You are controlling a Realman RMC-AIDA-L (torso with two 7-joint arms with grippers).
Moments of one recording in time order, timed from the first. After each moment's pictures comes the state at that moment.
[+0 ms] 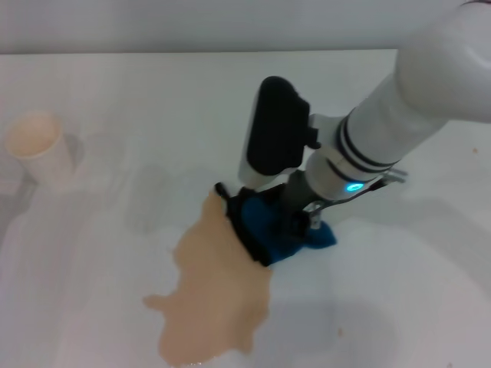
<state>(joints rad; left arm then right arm) -0.29 -2.08 0.88 -0.01 0.58 1.45 -0.80 0.87 2.03 -2.03 -0.92 -2.30 -1.05 2.43</state>
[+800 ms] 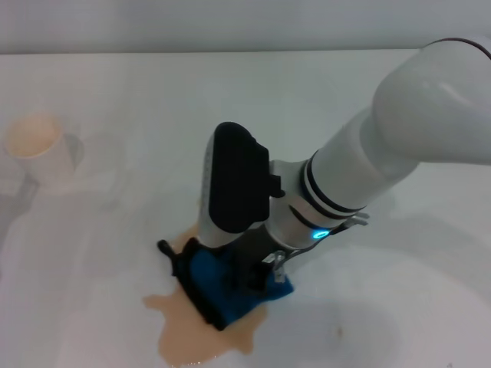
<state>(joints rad) -0.29 -2.08 0.88 -0.01 0.58 1.47 -0.80 0.85 2.03 -2.19 -1.06 -2.13 -1.03 2.42</state>
